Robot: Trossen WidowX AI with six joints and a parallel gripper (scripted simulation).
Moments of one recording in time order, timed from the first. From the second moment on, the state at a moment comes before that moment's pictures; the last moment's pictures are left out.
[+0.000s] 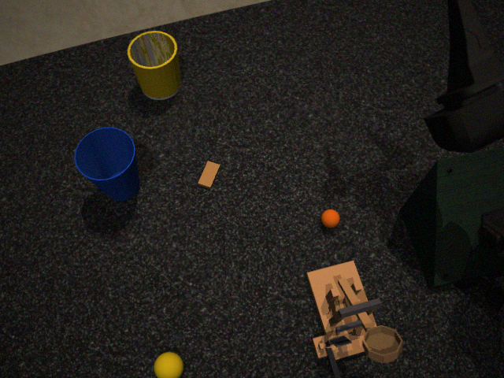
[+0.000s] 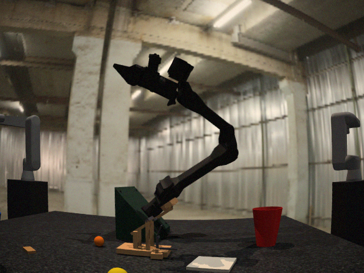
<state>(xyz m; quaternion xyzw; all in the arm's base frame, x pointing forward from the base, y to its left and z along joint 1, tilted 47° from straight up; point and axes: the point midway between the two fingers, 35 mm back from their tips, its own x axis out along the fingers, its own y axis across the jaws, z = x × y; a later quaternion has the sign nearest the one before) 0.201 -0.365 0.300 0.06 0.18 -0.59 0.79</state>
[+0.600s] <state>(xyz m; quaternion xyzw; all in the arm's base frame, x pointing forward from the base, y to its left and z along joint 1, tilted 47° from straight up) 0.245 -0.328 0.239 -0.03 0.37 -0.41 0.83</state>
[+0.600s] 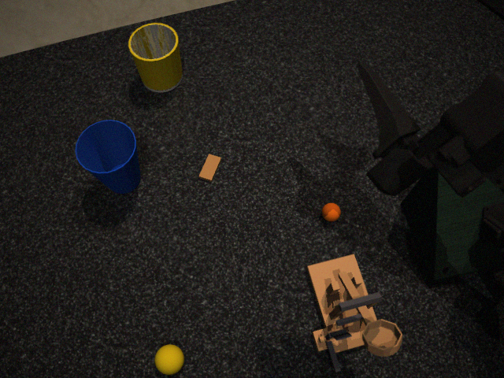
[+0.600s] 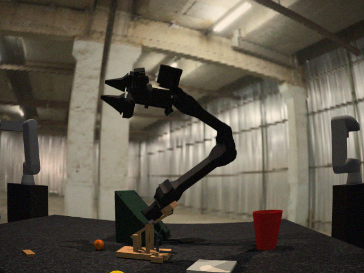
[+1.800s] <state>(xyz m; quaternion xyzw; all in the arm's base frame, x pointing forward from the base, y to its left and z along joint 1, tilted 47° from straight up) 0.286 -0.196 0.135 -0.22 0.54 0.11 0.81</state>
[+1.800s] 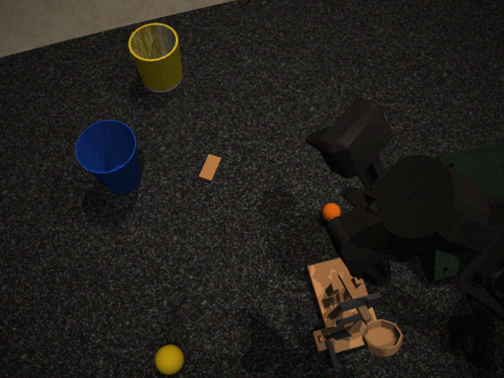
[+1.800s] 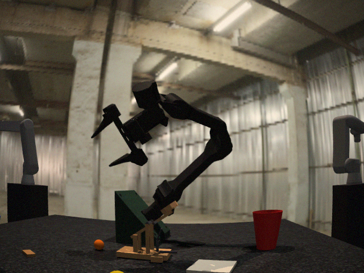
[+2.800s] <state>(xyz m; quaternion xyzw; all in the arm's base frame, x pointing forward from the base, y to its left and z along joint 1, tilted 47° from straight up) 0.270 -0.060 0.114 -0.28 0.36 0.55 0.70</state>
